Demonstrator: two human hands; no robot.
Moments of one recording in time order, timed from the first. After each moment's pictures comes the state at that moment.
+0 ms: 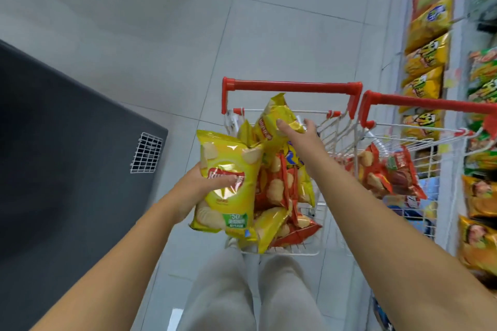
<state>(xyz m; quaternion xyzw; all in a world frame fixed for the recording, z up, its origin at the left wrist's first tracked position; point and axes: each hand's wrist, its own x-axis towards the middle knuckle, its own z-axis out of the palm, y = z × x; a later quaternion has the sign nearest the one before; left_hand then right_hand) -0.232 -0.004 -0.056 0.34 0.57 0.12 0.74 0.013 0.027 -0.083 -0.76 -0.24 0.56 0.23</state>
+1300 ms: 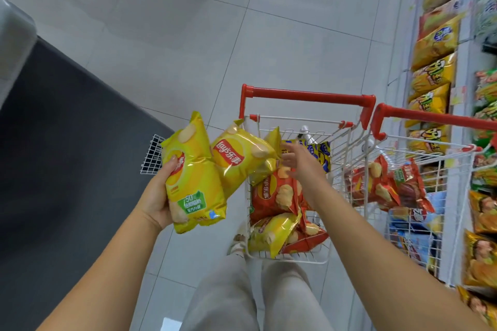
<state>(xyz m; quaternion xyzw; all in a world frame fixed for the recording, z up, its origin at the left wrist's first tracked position) -0.307 -0.011 -0.061 0.05 0.54 0.33 0.77 -0.034 -0.005 -0.076 -0.72 -0.22 0.61 0.26</state>
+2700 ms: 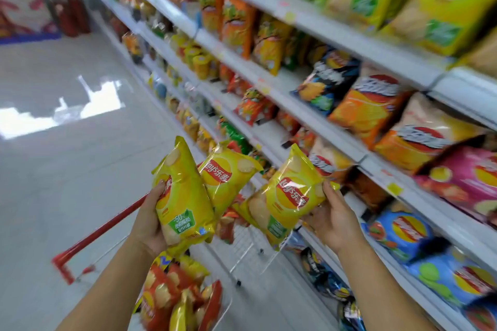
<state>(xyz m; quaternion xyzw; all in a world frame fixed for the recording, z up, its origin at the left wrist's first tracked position) -0.021 -0.037 0.127 0.28 0.25 0.04 0.92 0.141 -0.326 0.166 -0.55 0.10 0.23 0.80</state>
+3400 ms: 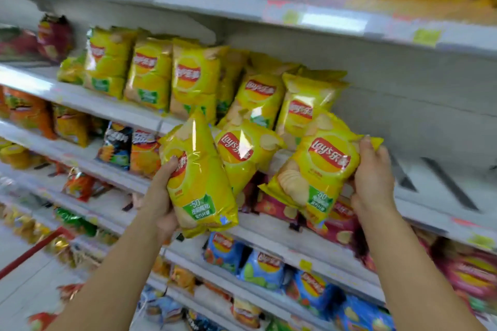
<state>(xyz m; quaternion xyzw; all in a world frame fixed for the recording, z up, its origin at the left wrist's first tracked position) 0.134 -0.461 0.332 0.37 -0.04 -0.05 0.93 0.145 -0.773 0.405 -0.62 0.09 -0.35 0.69</state>
